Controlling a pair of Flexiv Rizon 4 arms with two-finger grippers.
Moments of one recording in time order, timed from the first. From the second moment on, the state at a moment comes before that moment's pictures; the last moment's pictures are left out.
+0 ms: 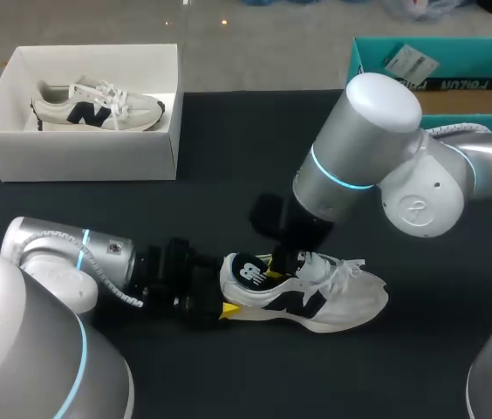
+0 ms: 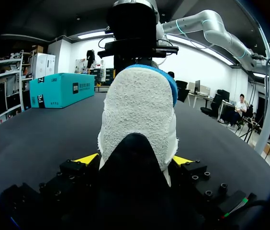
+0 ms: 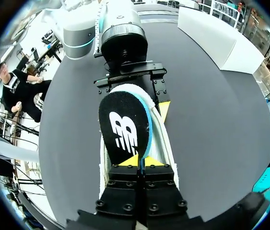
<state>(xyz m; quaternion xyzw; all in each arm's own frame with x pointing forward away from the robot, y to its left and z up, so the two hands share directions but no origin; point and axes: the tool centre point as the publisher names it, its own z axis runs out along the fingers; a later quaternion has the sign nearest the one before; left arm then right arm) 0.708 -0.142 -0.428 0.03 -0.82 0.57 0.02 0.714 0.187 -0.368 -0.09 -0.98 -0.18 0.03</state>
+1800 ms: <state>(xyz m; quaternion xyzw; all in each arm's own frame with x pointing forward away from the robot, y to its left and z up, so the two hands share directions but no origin) 0.708 -0.142 -0.428 0.03 -0.82 0.57 0.02 0.769 0.212 -0.161 -0.02 -0.92 -0.40 -0.03</state>
